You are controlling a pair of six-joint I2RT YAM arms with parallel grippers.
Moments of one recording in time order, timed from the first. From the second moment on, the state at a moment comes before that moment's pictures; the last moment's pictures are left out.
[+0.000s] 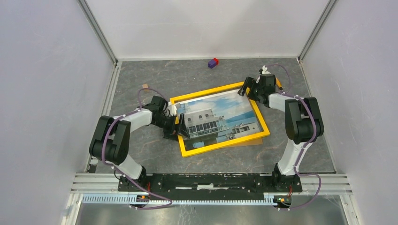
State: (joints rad) left arm -0.28 1.60 0.79 -0.48 0.73 -0.19; right arm 0.11 1.89 1.04 0.14 -0.16 0.45
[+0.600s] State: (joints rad) left arm -0.53 1.48 1.12 -0.73 0.26 0.24; right arm -0.06 1.77 1.14 -0.28 -0.38 0.13
